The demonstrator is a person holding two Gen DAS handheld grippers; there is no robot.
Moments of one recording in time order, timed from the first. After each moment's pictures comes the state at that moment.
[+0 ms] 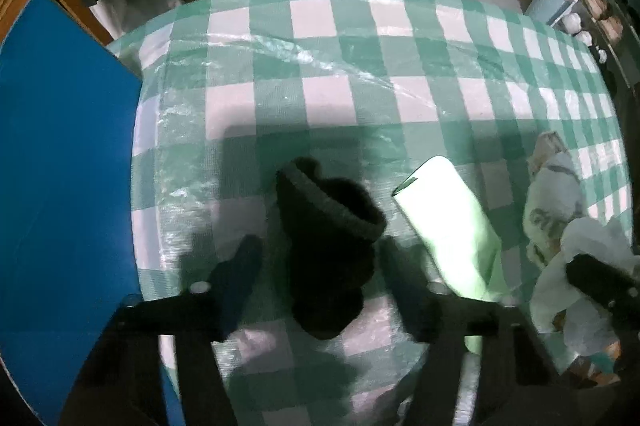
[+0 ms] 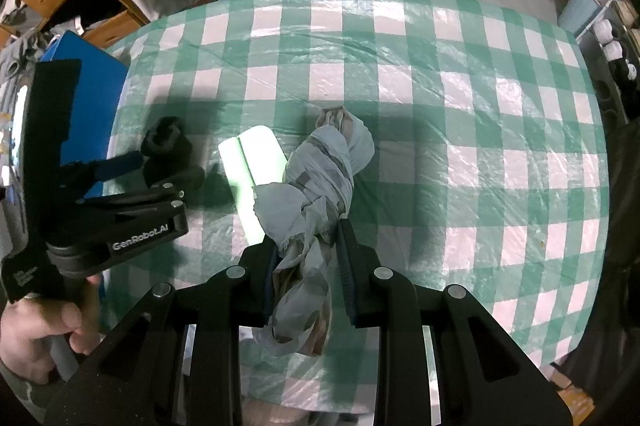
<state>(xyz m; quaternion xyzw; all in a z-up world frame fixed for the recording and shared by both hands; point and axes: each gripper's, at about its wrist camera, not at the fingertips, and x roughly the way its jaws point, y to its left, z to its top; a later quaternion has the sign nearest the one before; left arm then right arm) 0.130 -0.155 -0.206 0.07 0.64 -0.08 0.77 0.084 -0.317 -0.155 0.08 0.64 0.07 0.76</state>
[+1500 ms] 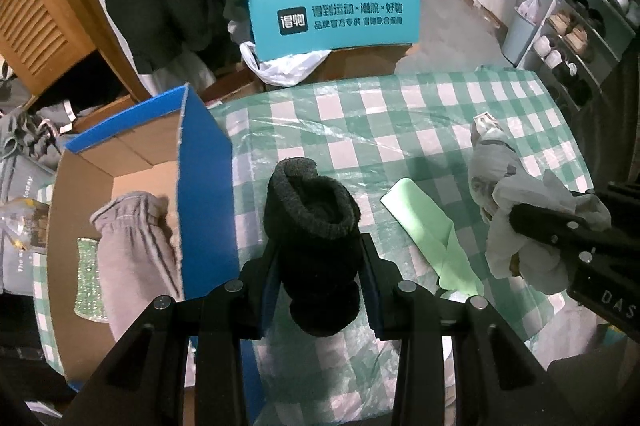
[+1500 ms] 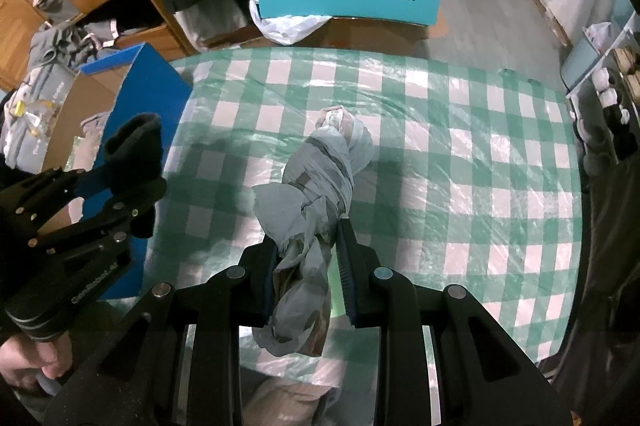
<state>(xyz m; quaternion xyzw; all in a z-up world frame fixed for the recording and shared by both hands) 0.072 -0.128 -0.090 0.09 0.54 -0.09 0.83 0.062 -0.285 -0.082 0.04 0.59 0.10 0.80</state>
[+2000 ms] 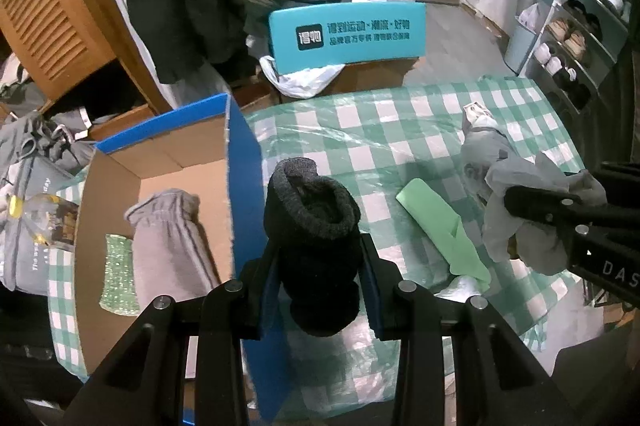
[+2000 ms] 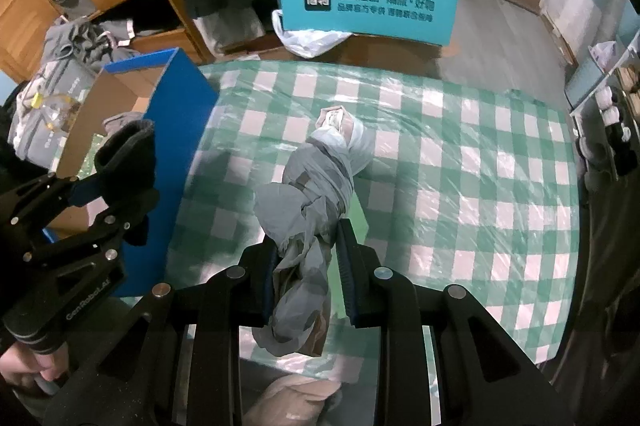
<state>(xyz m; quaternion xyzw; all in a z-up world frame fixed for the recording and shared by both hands) 0.052 -0.104 -0.066 0.09 0.52 -0.09 0.85 0.055 -0.264 -0.059 0.03 0.57 0.11 0.81</state>
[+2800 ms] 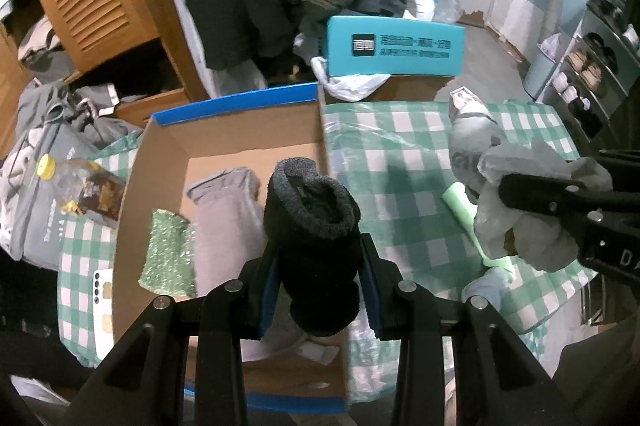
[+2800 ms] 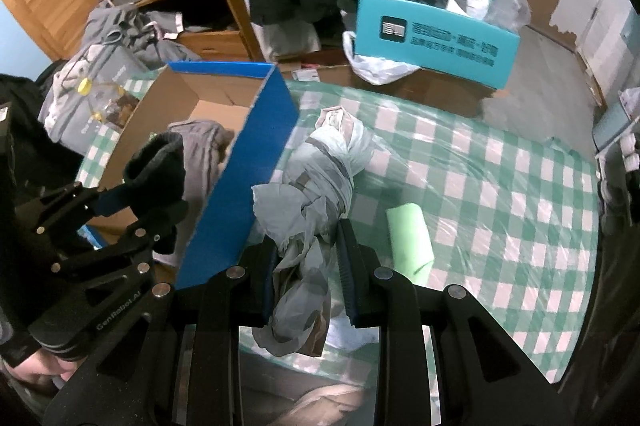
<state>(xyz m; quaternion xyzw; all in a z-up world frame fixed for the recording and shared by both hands) 0.038 -0.025 -0.052 0.05 0.51 -0.05 0.86 0.060 -0.182 -0.025 0.01 0.55 0.18 0.82</state>
